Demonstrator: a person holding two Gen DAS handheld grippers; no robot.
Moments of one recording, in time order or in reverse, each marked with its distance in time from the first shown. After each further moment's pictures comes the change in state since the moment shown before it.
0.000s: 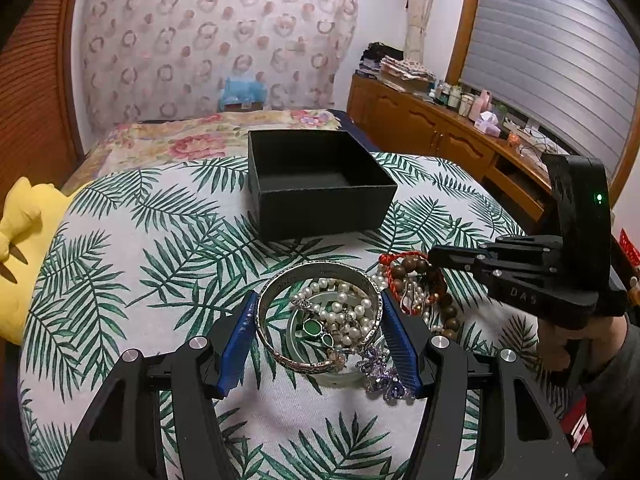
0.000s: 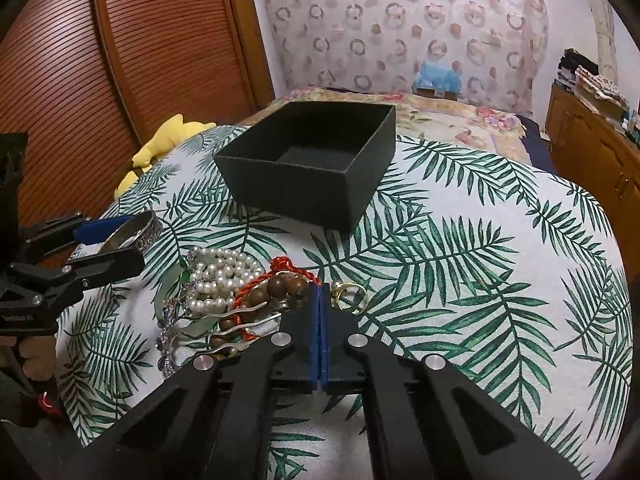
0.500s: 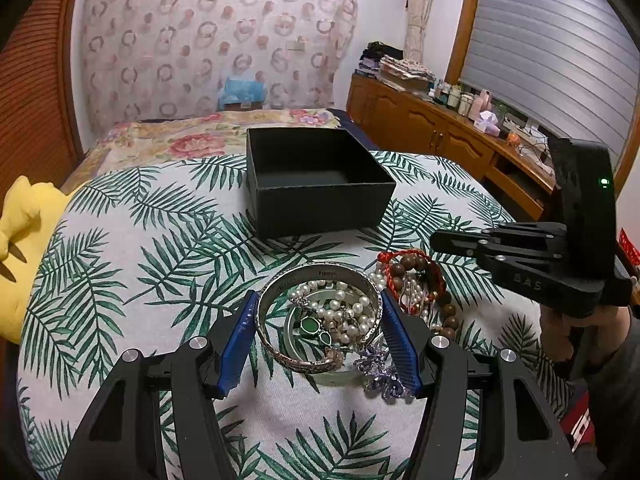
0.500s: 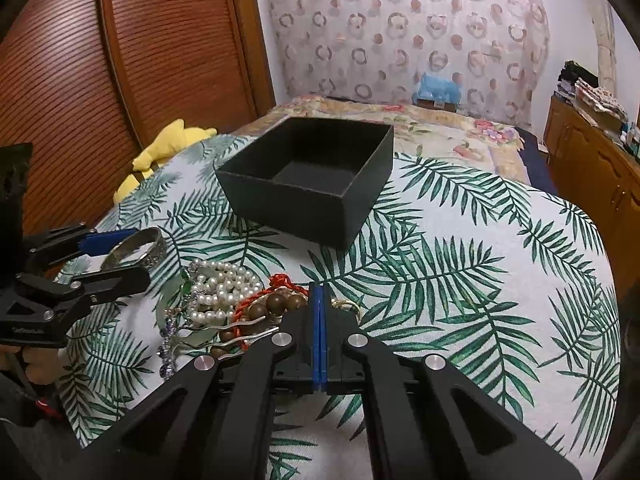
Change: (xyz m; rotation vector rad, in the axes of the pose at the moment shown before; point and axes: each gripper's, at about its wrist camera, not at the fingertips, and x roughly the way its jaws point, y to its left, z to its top) left arm 0.000 0.000 -0.001 0.001 0.003 -0.002; right arm 0.000 0.002 0.007 -0.034 -0.006 -0.013
